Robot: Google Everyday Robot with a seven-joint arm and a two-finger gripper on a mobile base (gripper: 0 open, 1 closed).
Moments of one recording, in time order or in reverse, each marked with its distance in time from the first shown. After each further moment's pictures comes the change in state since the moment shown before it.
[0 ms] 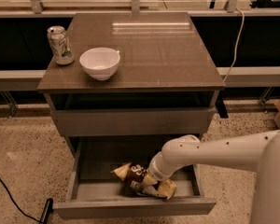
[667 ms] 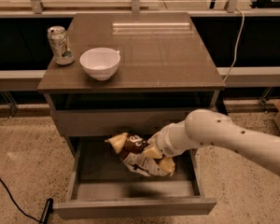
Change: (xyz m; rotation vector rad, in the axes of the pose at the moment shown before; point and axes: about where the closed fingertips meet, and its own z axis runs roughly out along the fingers) arm -0.078 -0.004 -0.163 0.064 -0.279 -0.059
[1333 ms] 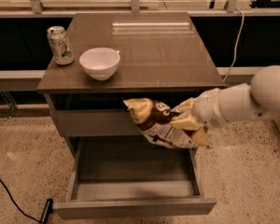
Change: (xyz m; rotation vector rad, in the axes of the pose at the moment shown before) arm -0.050 -0.027 -0.167 0.036 -0.183 -0.172
